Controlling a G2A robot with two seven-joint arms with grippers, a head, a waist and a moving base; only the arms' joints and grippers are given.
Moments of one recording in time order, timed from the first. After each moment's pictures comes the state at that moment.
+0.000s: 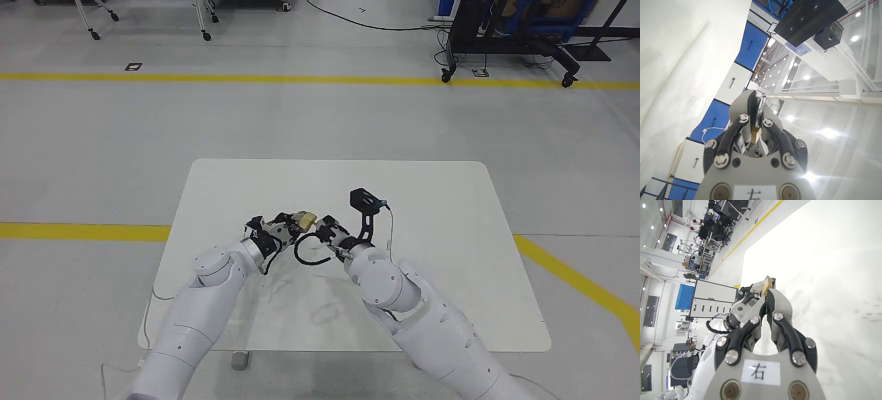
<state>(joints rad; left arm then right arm) 1.09 -1.35 -1.15 -1.03 -0.75 0.14 -0.66 -1.24 -1.32 0.89 -1.70 -0.31 0.55 0.23</state>
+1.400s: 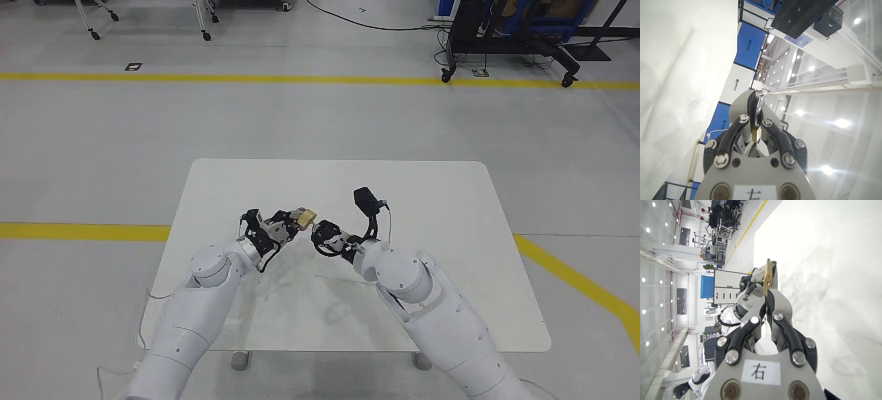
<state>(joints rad) 1.11 -1.34 -1.17 -1.08 -0.63 0.04 -0.69 -1.27 -1.33 1.03 -1.71 -0.15 0.47 0.45</state>
